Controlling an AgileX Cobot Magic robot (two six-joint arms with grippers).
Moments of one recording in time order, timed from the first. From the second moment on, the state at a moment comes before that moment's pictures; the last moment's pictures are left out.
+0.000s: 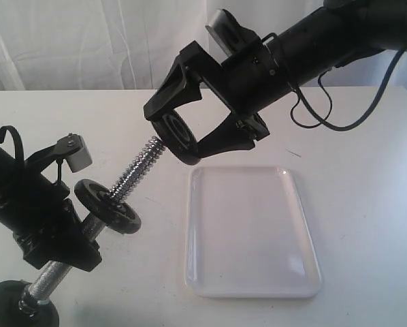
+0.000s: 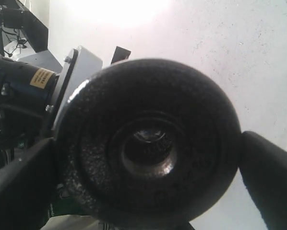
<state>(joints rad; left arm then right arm) -0.25 1.54 -0.85 -0.78 1.06 1.30 0.34 1.81 -1.45 1.04 1.21 -0.35</state>
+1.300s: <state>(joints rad) -0.25 1.53 -0.85 -0.78 1.08 1.34 0.41 1.84 -1.45 1.07 1.19 -0.41</state>
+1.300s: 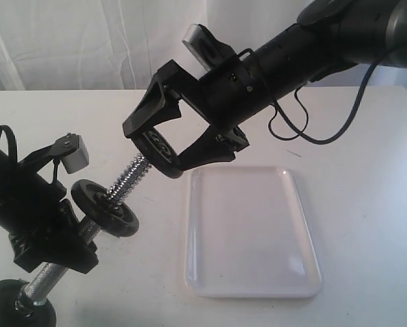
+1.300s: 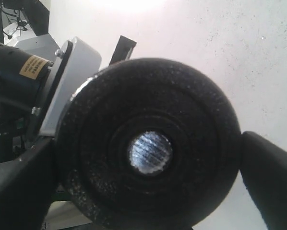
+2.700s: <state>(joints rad) -0.25 1.53 -0.85 -0.77 1.09 1.36 0.46 1.85 -1.44 1.03 1.19 -0.41</state>
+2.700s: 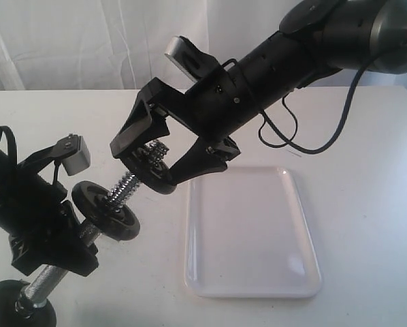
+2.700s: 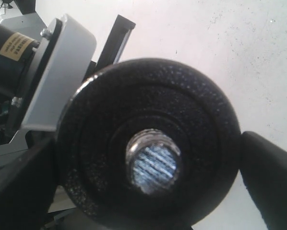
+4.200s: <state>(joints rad) -0.25 1.53 -0.86 -0.77 1.10 1.36 0.46 1.85 -1.44 1.09 1.18 -0.43</state>
